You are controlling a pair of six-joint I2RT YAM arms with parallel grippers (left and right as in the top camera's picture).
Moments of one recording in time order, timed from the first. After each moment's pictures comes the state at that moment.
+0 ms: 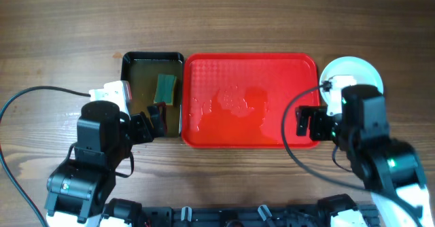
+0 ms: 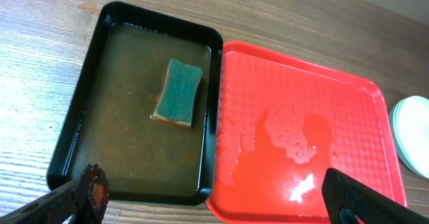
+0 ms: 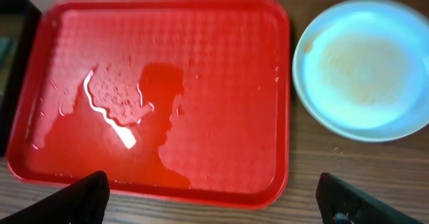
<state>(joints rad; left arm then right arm) -0.22 0.75 0.87 -0.85 0.02 -0.43 0.21 0.85 0.96 -0.99 0.02 0.17</state>
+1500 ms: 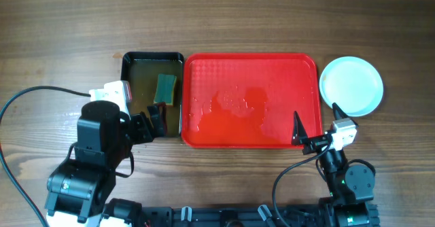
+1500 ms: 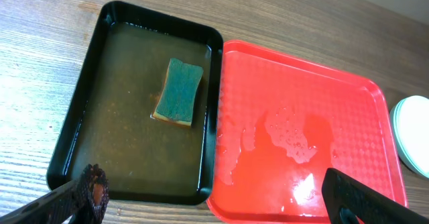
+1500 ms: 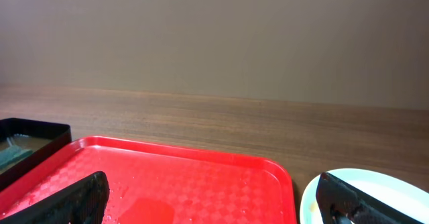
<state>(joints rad) -0.22 0.75 0.87 -0.85 0.02 -0.43 0.11 0.01 0.01 0.00 -0.10 0.02</state>
